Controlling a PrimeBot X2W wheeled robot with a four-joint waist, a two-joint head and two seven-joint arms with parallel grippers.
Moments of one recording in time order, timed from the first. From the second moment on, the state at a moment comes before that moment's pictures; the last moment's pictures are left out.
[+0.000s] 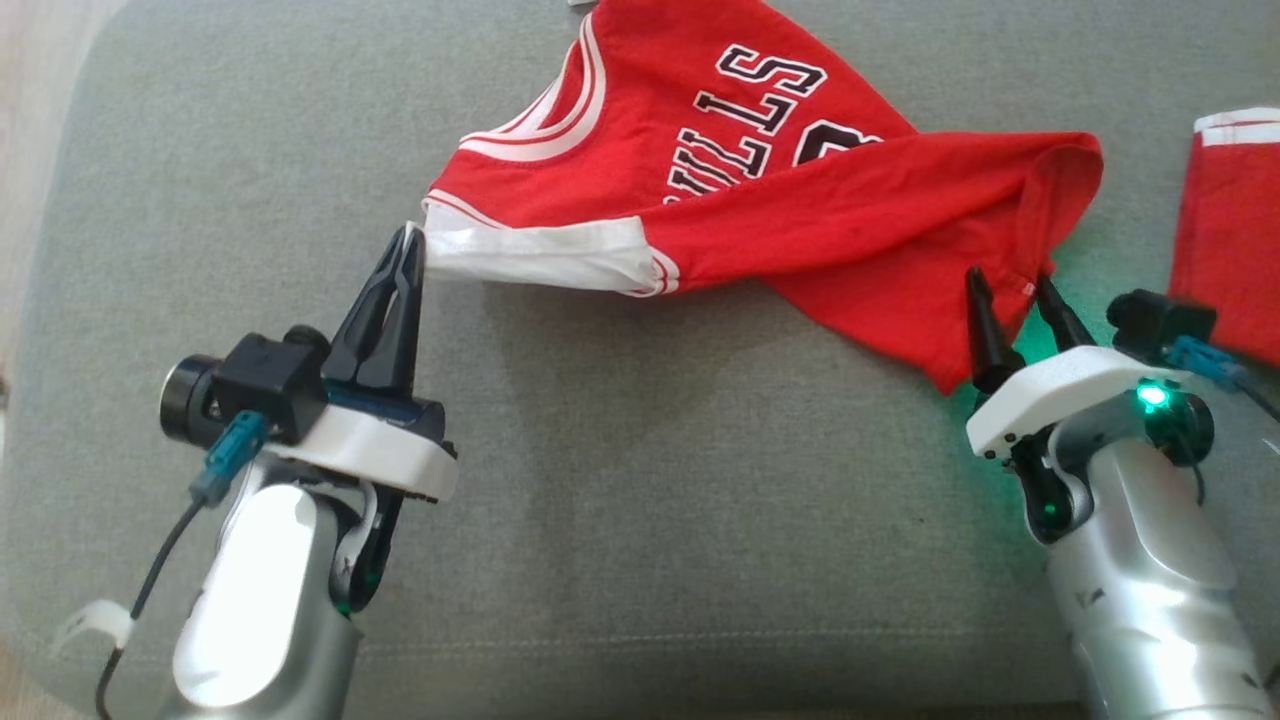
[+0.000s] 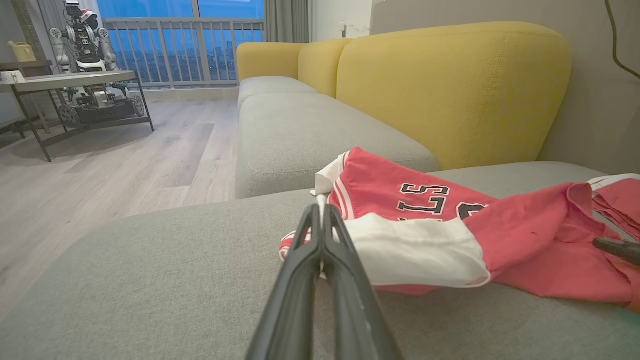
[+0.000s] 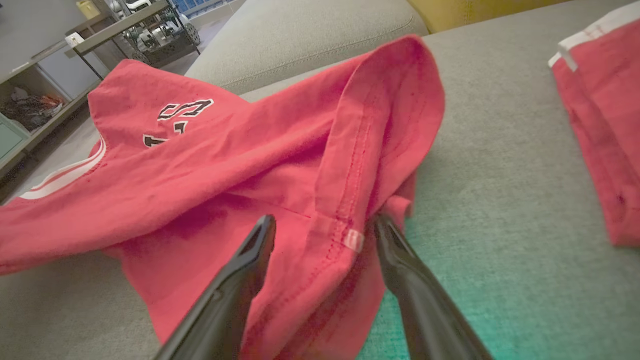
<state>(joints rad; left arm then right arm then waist) -0.32 0.12 -0.24 0.22 -0.15 -0.10 -0.26 -0.52 -0.05 -0.10 0.77 0.27 0.13 -0.19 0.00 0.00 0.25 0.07</state>
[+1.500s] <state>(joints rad) -0.27 0.09 0.00 0.06 -0.20 -0.12 -0.26 -0.41 -0.05 -0.07 0.21 0.14 0.13 -0.06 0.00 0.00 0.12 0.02</state>
